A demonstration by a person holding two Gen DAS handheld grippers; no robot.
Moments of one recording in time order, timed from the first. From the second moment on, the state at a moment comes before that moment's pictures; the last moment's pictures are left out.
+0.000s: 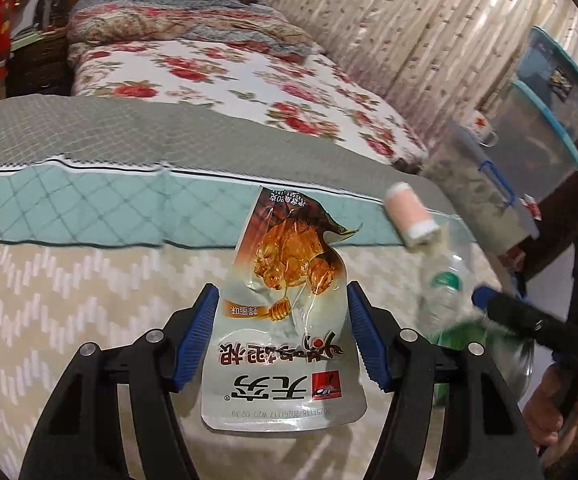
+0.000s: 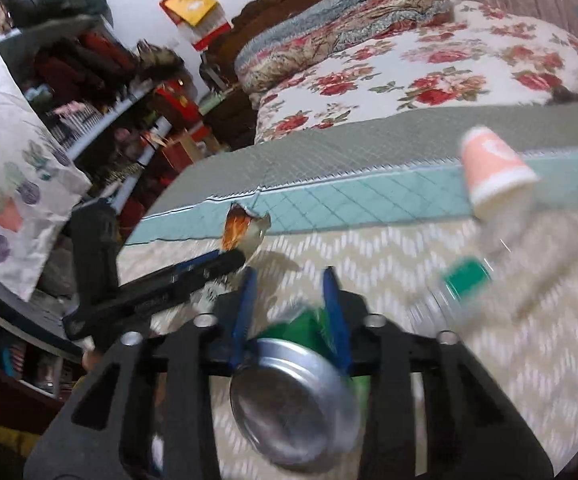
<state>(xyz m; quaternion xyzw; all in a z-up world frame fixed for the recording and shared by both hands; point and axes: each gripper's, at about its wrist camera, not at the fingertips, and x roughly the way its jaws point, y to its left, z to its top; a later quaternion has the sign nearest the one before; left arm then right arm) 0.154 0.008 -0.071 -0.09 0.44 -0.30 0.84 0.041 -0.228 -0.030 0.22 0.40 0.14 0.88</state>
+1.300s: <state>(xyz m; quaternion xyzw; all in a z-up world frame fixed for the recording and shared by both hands) 0.051 -0.059 -0.088 0.02 0.50 -0.32 0.80 -0.061 -0.291 -0.125 0.42 0.43 0.15 0.79</state>
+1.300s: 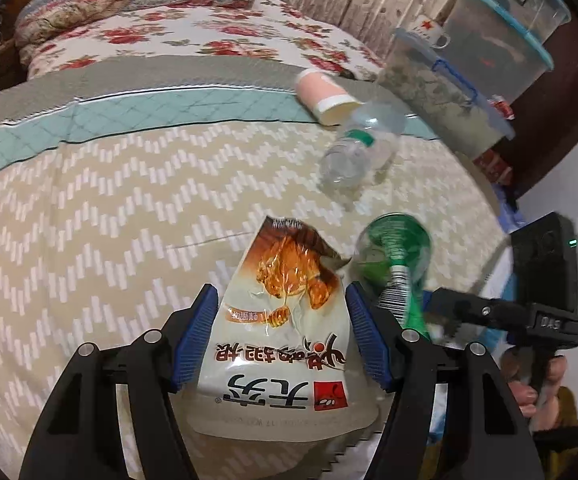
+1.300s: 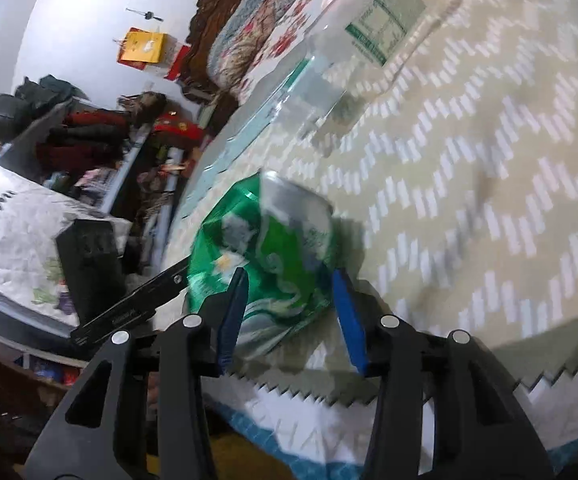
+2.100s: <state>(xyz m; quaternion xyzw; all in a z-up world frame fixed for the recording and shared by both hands) 0.036 -0.028 -0.085 0.01 0.49 -0.30 0.82 -0.046 -0.243 -0.107 0.32 0.44 0.16 0.83</state>
